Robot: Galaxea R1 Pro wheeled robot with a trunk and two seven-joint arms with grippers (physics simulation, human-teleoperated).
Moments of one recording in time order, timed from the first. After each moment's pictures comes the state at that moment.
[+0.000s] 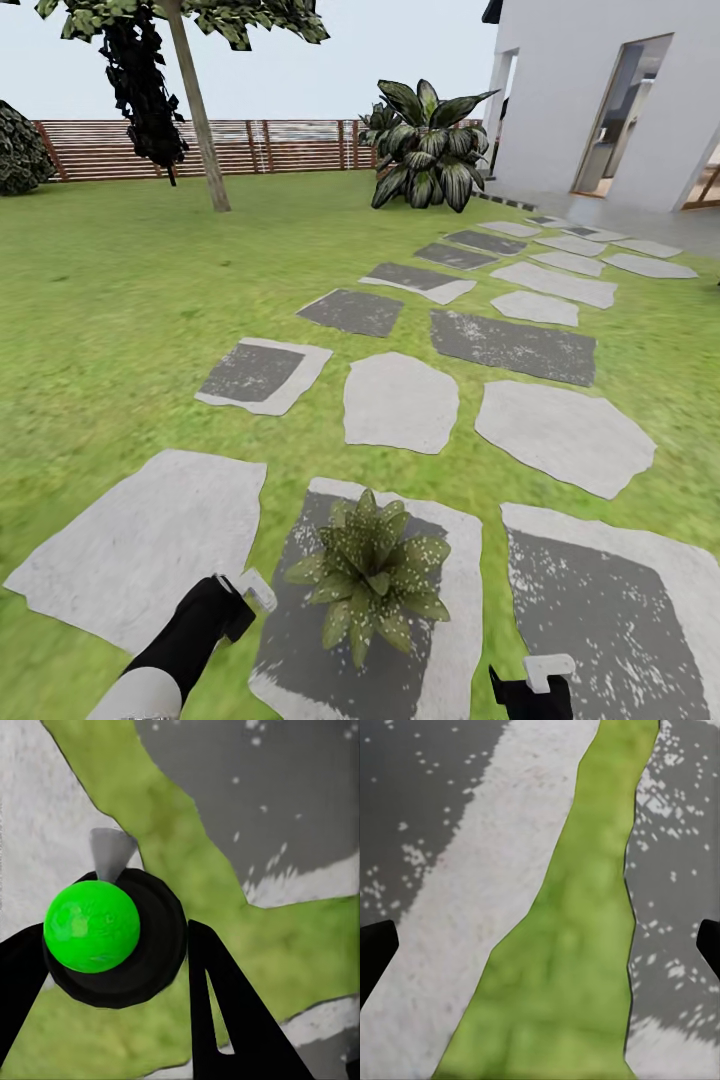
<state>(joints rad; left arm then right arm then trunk) -0.54 -0.06 0.19 -0.64 -1.02 0.46 -0.44 -0.41 -0.06 -0.57 -0.15 0.58 -0.43 0.06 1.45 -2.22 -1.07</state>
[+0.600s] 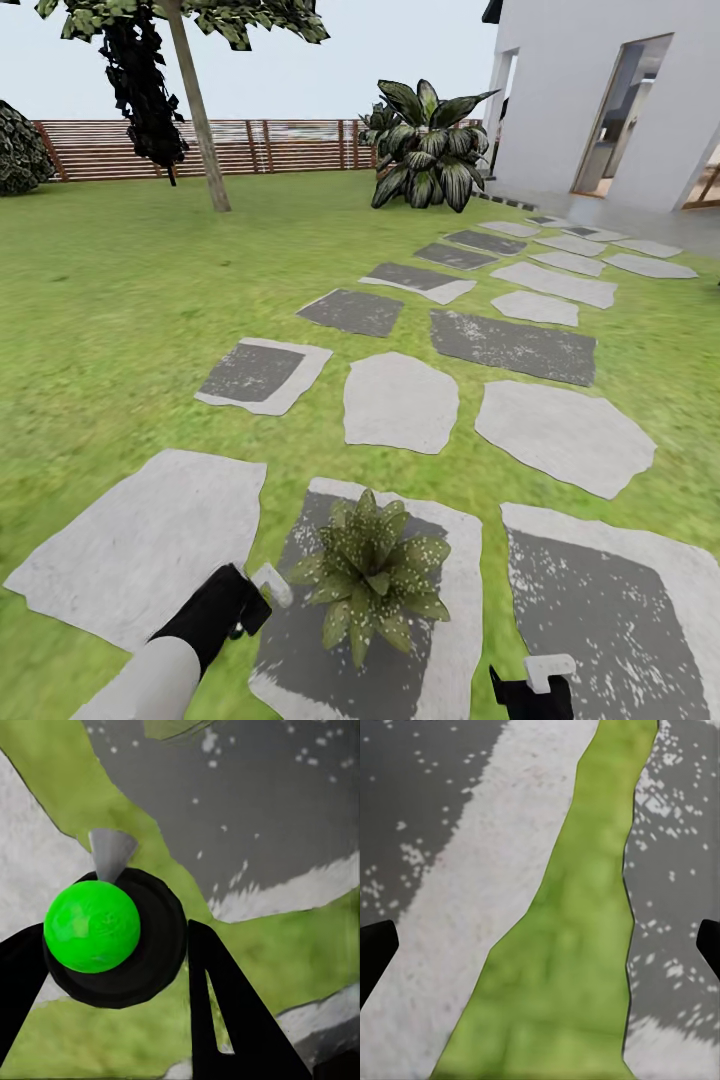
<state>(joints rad) -0.64 -0.08 0.19 -0.49 -1.01 0.45 -0.44 -0.41 -0.06 -0.57 -0.15 0.59 -0.43 0.06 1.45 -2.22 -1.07</state>
